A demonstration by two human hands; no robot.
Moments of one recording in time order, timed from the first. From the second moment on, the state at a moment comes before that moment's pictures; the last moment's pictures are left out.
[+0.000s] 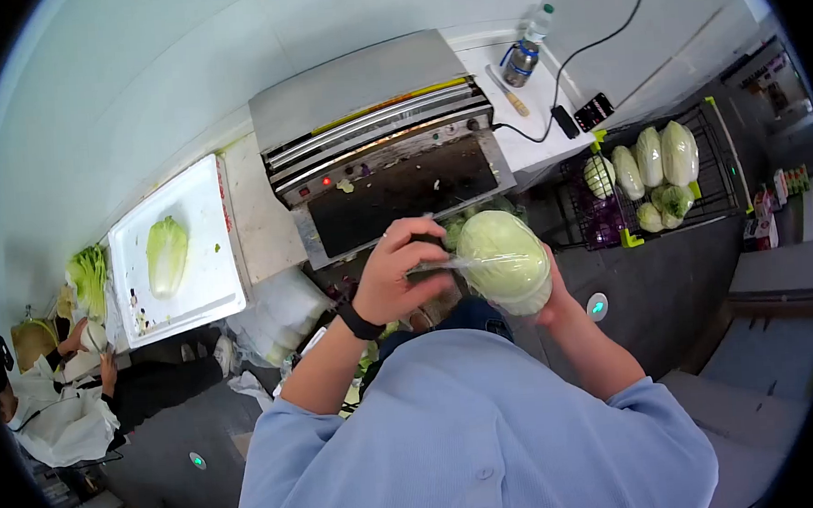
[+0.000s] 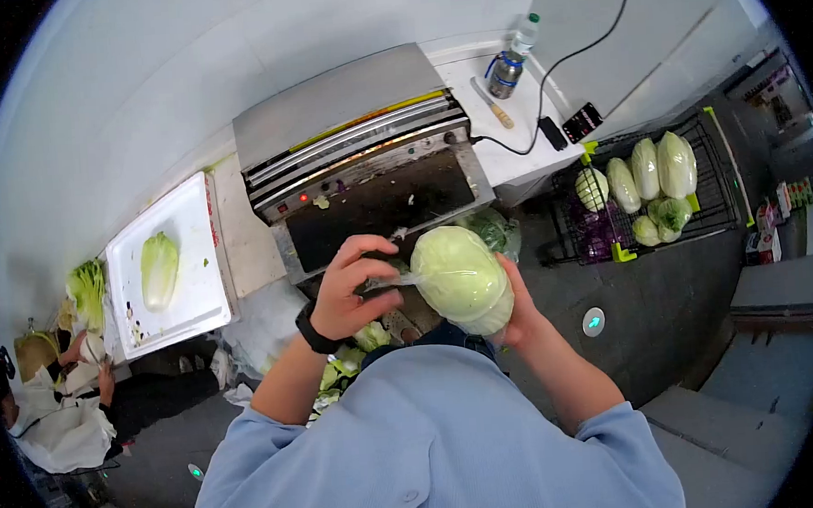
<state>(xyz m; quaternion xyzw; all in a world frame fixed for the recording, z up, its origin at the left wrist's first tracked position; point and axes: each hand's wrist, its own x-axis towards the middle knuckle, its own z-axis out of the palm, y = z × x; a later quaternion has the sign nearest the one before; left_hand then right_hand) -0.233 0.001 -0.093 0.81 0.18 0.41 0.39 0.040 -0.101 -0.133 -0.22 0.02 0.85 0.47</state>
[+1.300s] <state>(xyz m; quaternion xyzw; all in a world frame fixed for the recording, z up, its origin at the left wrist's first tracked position) 0.043 -0.244 -0.030 0.66 0.15 0.31 0.66 0.196 -0.369 -0.115 -0.23 -0.12 0.71 0.66</state>
